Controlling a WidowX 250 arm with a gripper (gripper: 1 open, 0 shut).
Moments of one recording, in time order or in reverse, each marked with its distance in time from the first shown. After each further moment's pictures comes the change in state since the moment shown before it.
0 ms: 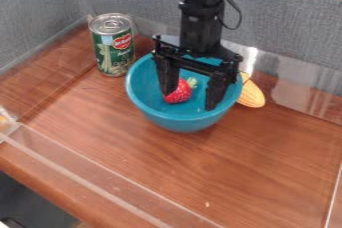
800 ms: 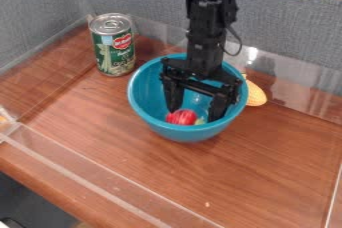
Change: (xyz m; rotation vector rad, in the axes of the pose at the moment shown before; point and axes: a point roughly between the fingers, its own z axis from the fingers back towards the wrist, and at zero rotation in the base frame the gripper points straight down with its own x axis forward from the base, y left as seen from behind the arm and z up) arm 0.023 0.004 -0.044 0.012 0.016 0.007
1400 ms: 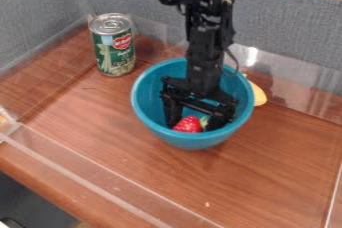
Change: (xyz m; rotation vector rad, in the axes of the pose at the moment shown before) arm -0.003 -0.008 -0.026 0.003 0.024 -0.034
